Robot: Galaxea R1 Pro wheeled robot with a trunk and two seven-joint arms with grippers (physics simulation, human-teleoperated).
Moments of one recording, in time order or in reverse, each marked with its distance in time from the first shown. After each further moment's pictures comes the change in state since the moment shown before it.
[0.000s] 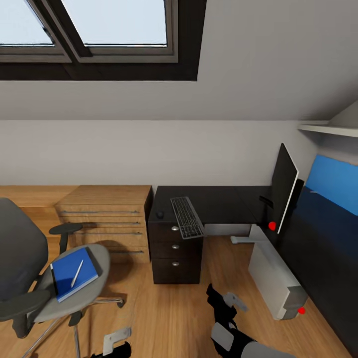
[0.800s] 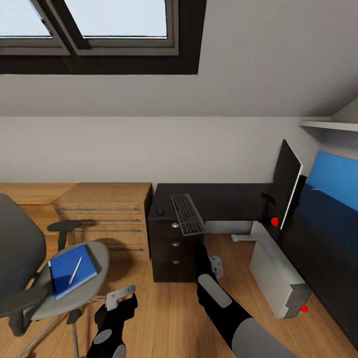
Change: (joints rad) left arm 0.000 0.001 -0.002 -0.429 -0.003 0.145 0.001; right arm 0.000 0.000 -0.018 -0.593 -0.509 0.056 -0.010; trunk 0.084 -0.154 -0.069
